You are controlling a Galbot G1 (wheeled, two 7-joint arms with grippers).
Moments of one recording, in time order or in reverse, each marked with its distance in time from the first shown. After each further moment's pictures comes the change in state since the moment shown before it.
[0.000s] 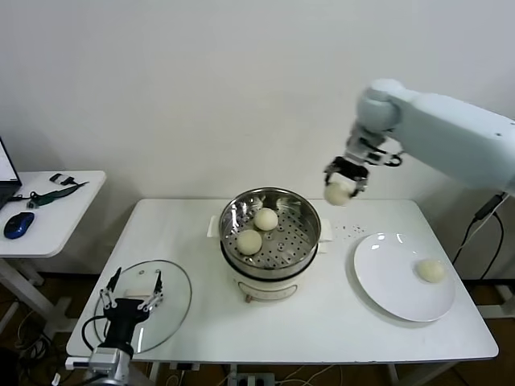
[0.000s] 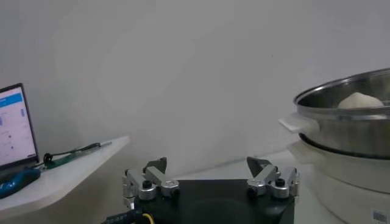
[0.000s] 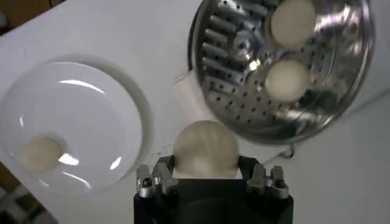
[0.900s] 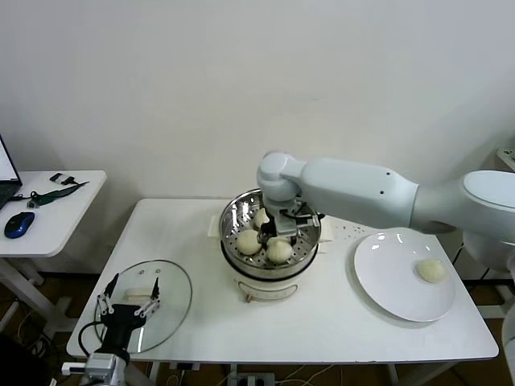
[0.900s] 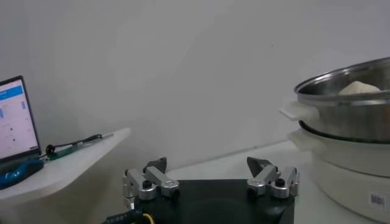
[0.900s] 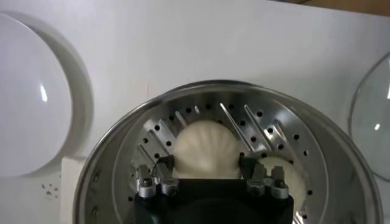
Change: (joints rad) left arm 0.022 0.017 -0.014 0.016 -0.019 -0.010 0.000; right arm -0.215 0.194 -0.014 0.132 -0.264 0.154 0.055
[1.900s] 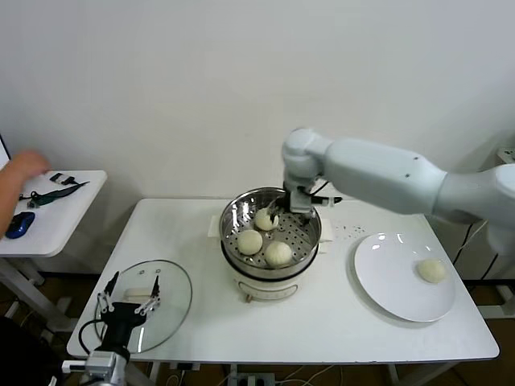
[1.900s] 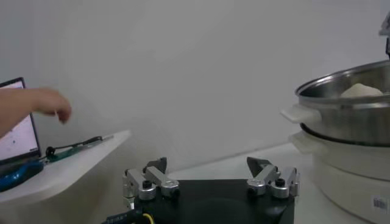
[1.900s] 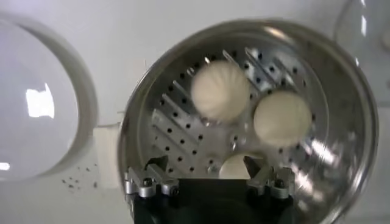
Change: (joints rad) left arm -0.010 0.003 0.005 -0.008 0.000 0.003 0.000; right arm 0.124 -0.144 -0.023 -0.072 0.153 -0.204 0.114
